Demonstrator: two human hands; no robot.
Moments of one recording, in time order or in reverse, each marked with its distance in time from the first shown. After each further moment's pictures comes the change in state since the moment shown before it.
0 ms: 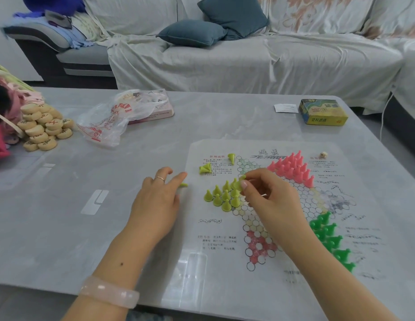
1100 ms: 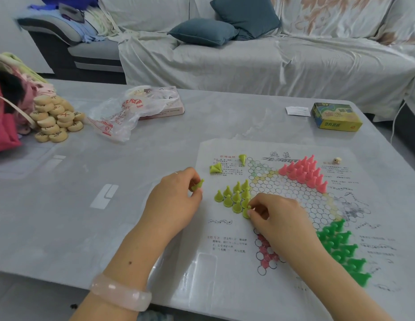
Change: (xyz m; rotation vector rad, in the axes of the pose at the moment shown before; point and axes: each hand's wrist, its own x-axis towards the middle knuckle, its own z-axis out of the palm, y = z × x) left_hand -0.002 0.012 -0.014 -0.354 0.048 -0.026; right_hand -0.008 0.007 0.006 -0.598 -0.161 -0.003
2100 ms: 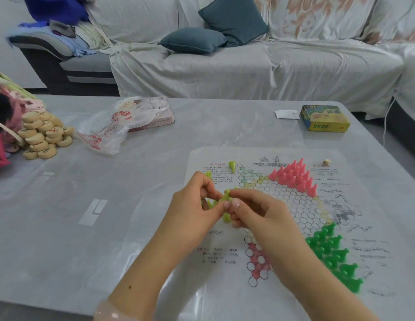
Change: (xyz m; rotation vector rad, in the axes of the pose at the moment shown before) left_hand -0.011 0.043 0.011 -0.491 -0.088 0.018; right_hand -0.005 -0.021 -0.013 1.023 -0.043 0.159
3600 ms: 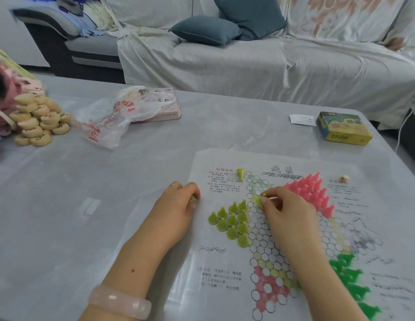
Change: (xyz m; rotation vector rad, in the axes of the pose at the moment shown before) left_hand 0.047 -0.057 -0.015 0.456 -0.029 -0.086; right_hand 0.060 0.022 -0.025 -0.799 0.304 -0.051
